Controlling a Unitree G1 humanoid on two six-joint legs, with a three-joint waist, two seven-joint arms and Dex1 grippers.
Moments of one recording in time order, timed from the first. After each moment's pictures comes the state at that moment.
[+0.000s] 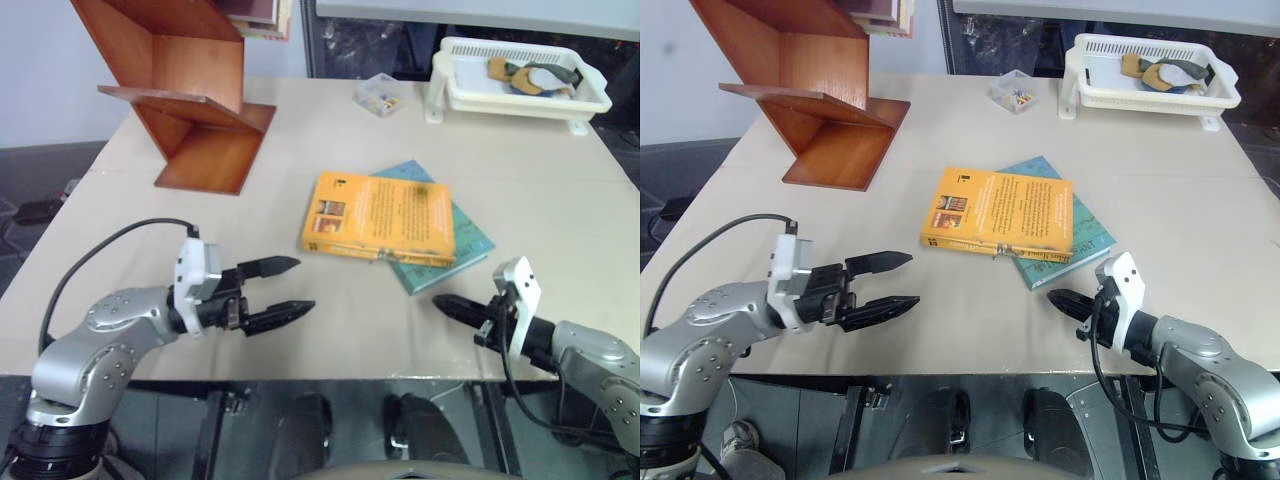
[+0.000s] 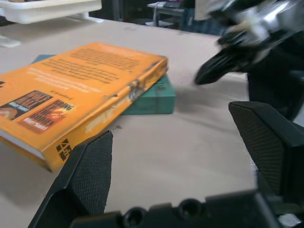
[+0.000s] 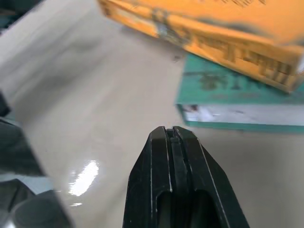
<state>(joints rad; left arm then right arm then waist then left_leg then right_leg) -0.06 0.75 0.18 -0.41 -0.79 0.61 -1.01 0.09 -0.59 -0.15 -0.65 0.76 0.87 0.59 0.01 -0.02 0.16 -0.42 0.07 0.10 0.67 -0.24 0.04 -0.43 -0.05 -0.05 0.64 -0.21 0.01</state>
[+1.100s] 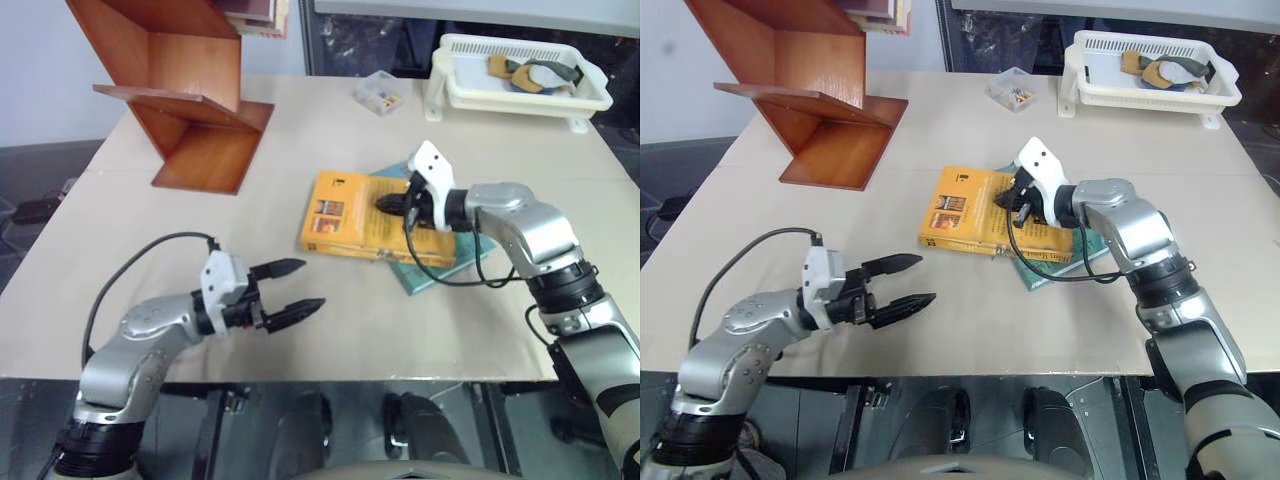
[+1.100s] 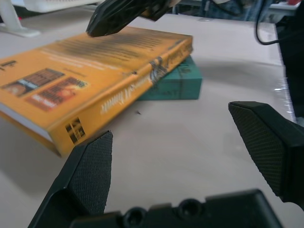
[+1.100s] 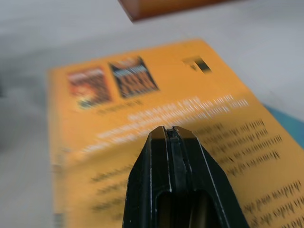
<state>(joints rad) -0.08 0.64 0.10 -0.34 -0.62 0.47 -0.97 -0.79 -0.50 0.26 0.01 0.38 0.67 0.82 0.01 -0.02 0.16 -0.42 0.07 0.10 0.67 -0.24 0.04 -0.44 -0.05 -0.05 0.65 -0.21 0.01</state>
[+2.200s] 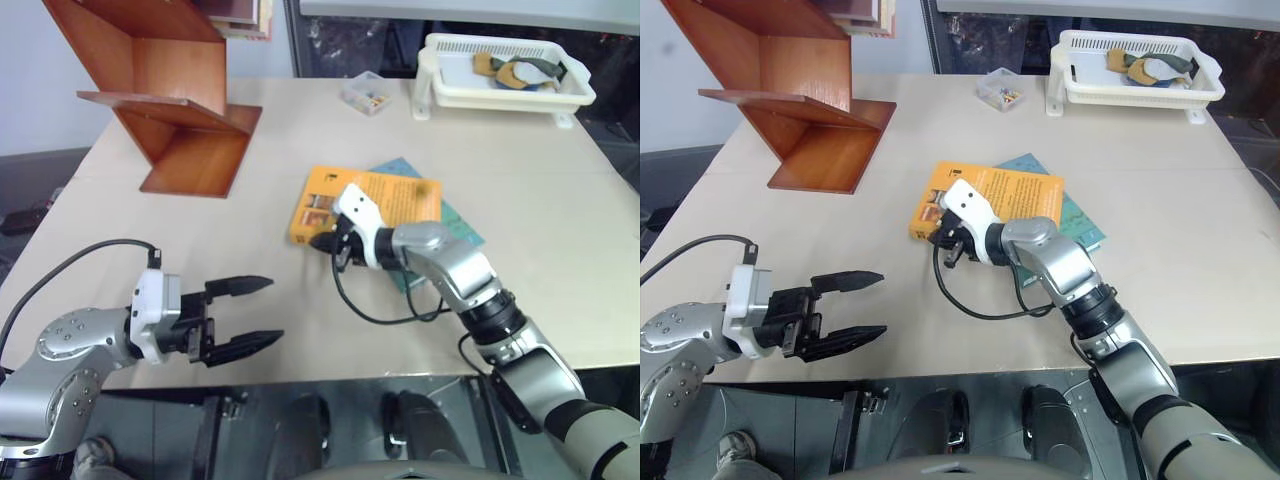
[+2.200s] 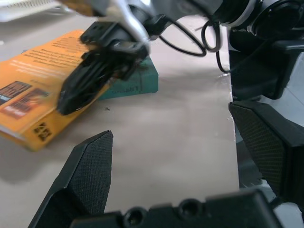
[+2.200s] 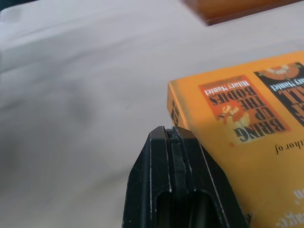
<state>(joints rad) 0.15 0.81 0.35 -0.43 -0.75 0.47 -1.20 -0.78 -0.15 0.38 0.15 0.25 0.65 0.67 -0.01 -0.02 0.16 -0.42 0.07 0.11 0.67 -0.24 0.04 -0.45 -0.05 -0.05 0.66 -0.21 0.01</state>
